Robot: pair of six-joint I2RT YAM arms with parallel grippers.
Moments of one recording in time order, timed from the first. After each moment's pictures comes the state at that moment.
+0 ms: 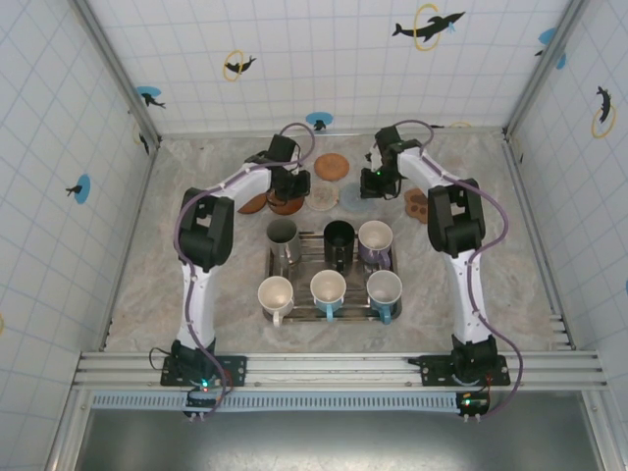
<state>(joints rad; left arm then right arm) -0.40 2.24 1.75 -0.55 0.30 -0.40 0.32 2.42 2.02 -0.87 -0.38 0.28</state>
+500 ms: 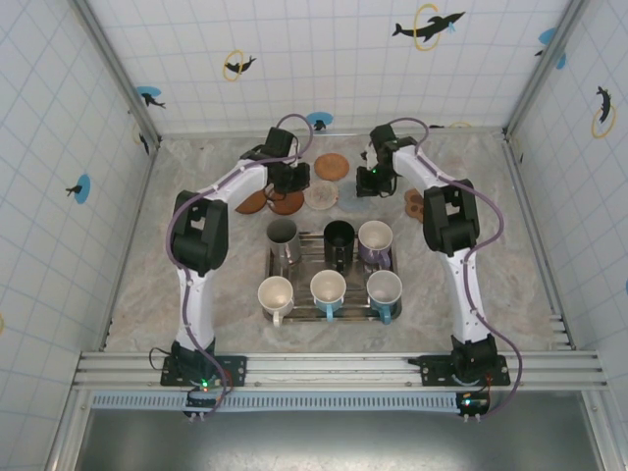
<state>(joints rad) -0.40 2.19 1.75 -0.55 0.31 -0.40 0.33 2.47 2.11 -0.92 -0.38 0.28</state>
